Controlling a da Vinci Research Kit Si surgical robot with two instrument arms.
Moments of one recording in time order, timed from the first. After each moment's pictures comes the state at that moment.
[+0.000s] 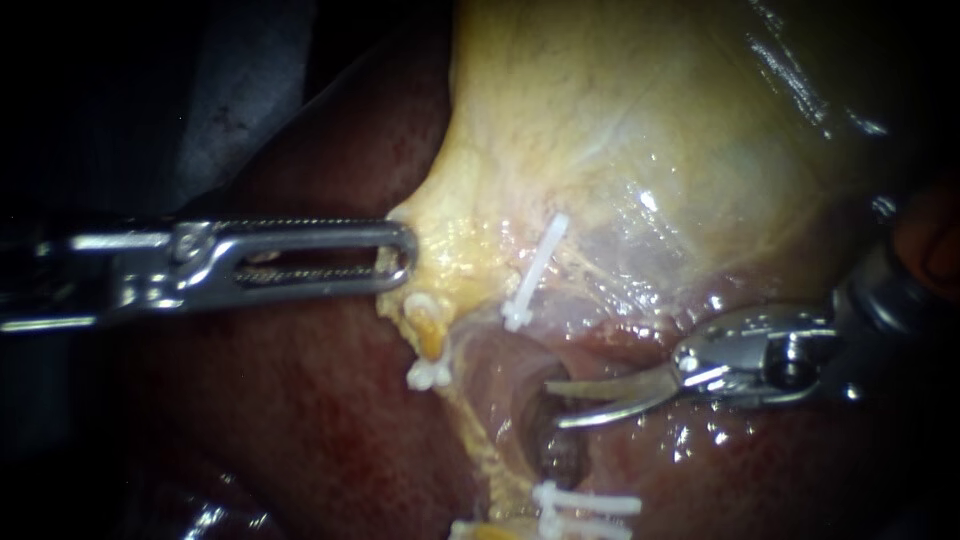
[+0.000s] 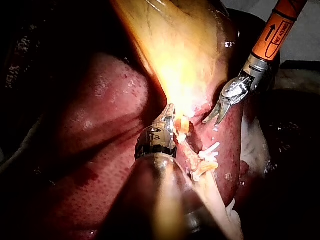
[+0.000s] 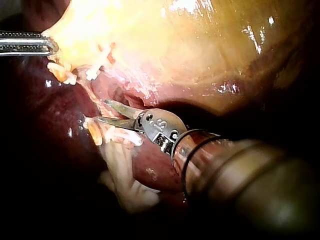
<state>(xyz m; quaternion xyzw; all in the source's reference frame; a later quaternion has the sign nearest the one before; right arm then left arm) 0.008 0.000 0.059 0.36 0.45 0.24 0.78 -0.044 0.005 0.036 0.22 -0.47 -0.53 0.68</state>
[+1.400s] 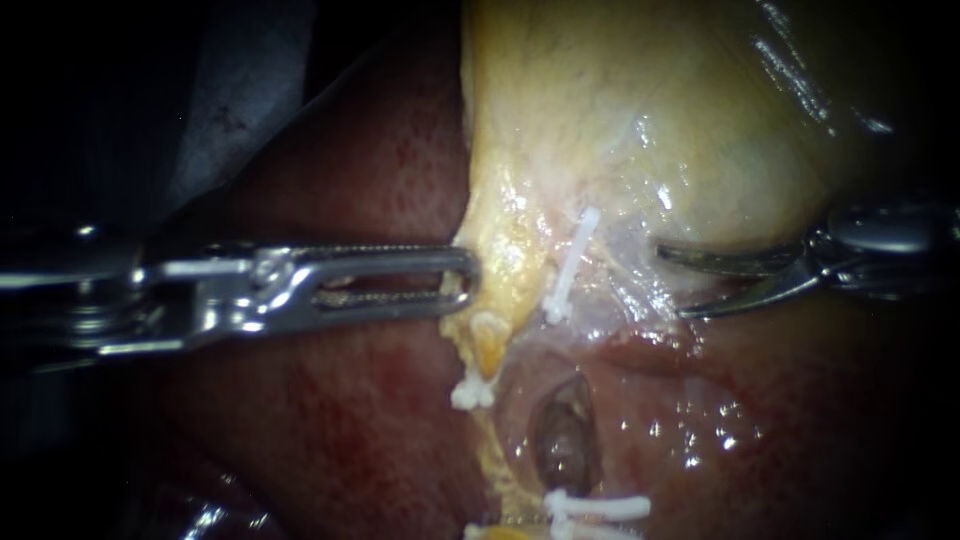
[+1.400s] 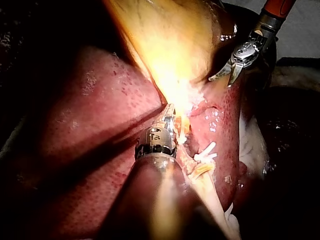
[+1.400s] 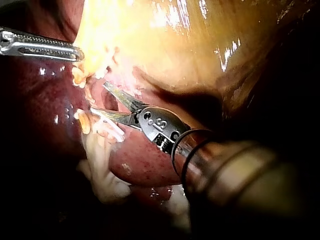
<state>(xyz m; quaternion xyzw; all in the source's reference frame) 0.004 0.007 0.054 0.29 0.50 0.24 0.78 -0.050 0.003 0.041 0.22 -0.47 -0.52 0.68</state>
